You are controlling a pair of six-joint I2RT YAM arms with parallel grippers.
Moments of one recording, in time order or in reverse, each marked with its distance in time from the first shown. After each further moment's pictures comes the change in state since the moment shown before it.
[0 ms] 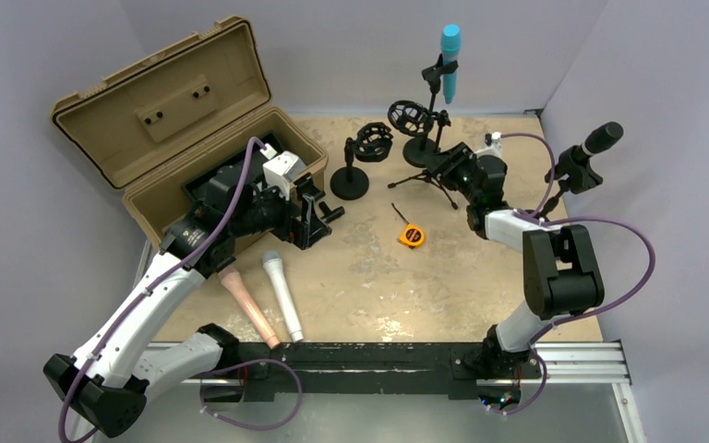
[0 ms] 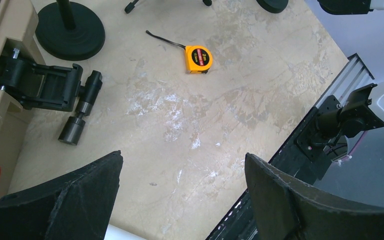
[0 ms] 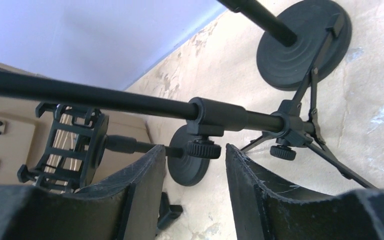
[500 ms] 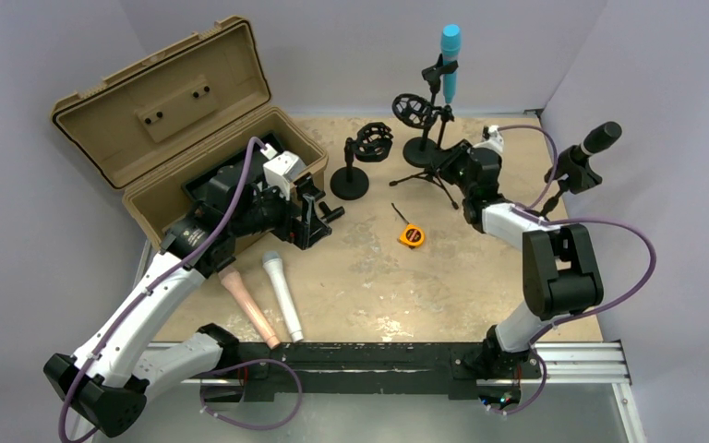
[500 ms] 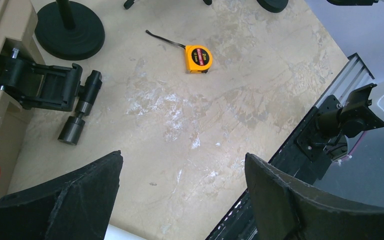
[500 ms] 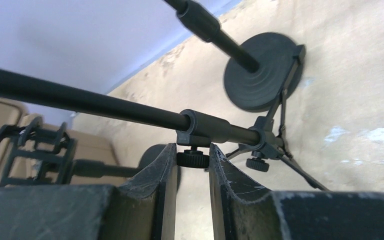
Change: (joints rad) left arm -0.001 0.001 0.000 0.000 0.000 0.000; right arm 0.026 0.000 0.063 -0.105 0.163 -0.114
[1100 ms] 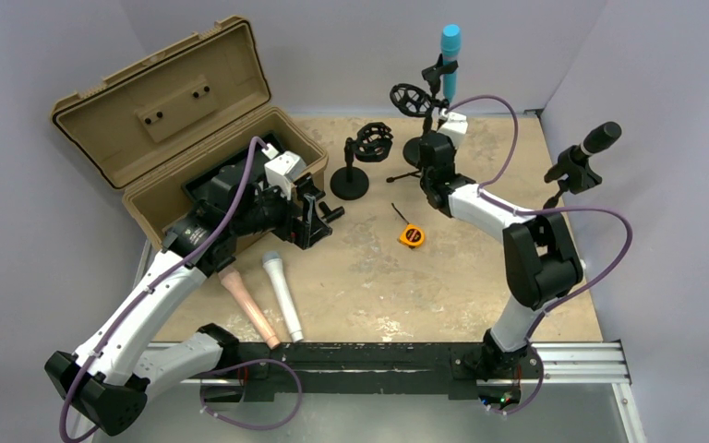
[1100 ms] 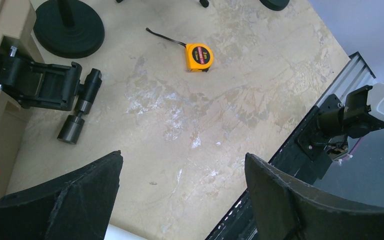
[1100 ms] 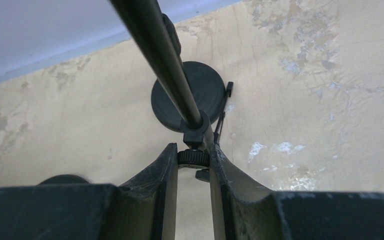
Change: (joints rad) left arm 0.000 0.010 0.000 0.000 0.000 0.000; right arm 0.254 0.108 0.286 -0.333 0.652 -0.381
